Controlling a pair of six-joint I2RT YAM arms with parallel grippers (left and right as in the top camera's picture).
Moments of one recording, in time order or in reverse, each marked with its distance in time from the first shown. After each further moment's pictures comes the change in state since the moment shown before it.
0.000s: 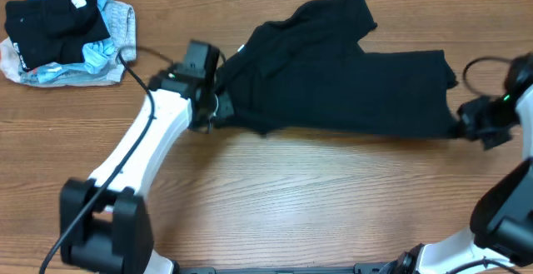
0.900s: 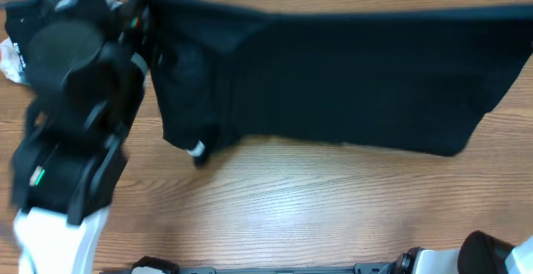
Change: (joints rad) left arm 0.000 -0.435 0.409 0.179 -0.313 0.134; right arm 0.077 -0.200 0.876 -0.077 -0.090 -0.105
